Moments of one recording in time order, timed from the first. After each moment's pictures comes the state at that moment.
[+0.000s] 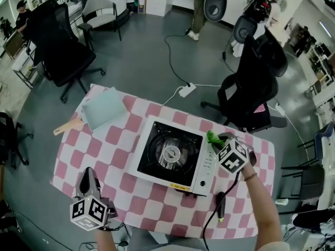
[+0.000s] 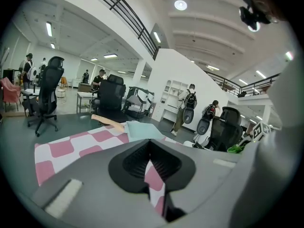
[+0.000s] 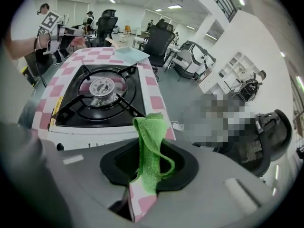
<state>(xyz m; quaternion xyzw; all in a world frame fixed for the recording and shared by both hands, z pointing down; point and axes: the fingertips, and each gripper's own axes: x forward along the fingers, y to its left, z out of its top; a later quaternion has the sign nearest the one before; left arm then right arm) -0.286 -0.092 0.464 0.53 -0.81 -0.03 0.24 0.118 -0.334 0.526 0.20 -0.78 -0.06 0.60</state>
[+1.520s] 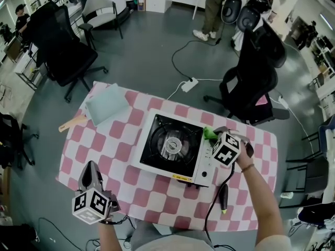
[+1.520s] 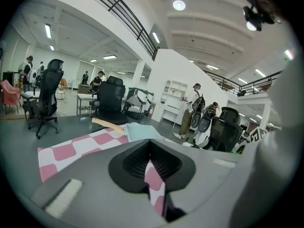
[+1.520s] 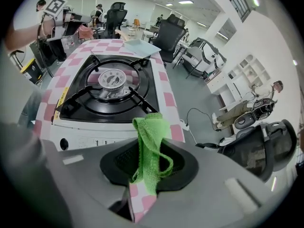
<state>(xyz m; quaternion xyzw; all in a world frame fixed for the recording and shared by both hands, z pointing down) -0.283 -0.085 0.449 0.53 -0.82 -0.02 0.23 0.113 -0.312 0.546 0.16 -0.76 -0.07 0.63</state>
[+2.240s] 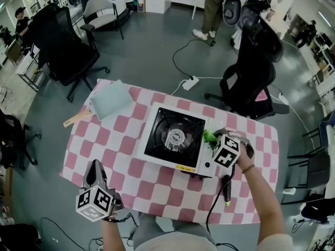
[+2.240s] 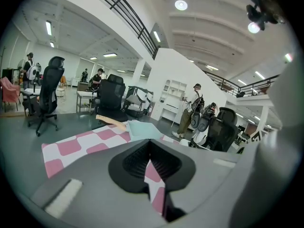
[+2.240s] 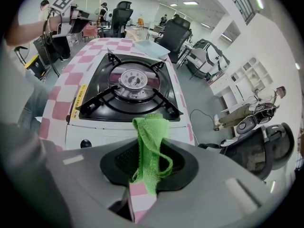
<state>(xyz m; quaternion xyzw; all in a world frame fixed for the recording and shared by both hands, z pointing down) -0.278 -0.057 0.454 0.53 -0.81 -0.03 0.25 0.113 -0.262 0.548 0.14 -0.76 -0.08 0.63</state>
